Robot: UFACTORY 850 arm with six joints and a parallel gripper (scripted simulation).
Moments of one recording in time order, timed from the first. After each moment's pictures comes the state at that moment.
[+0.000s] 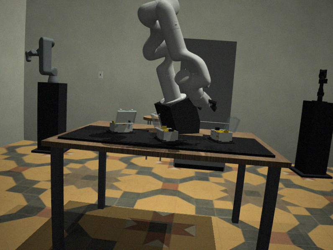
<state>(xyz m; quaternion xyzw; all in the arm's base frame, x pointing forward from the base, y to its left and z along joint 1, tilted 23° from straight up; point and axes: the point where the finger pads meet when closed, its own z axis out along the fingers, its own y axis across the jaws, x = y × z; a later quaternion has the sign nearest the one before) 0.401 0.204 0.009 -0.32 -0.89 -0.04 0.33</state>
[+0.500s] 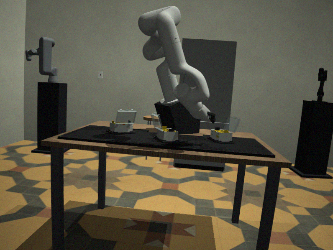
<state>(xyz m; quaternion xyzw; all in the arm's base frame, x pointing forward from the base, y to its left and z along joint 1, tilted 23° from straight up) 0.415 0.183 -0.051 -0.32 -0.89 -0.04 0.33</state>
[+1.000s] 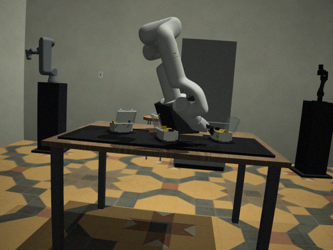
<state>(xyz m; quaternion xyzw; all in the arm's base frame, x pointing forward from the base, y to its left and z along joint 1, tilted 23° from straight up) 0.430 0.161 -0.114 -0.32 -0.89 -0.04 0.33</state>
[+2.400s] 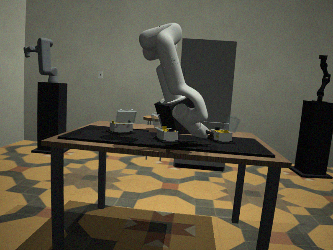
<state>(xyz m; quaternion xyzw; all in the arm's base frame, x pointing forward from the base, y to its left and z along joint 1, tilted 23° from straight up) 0.438 0.151 -0.143 -0.32 -0.89 -0.04 0.33</state>
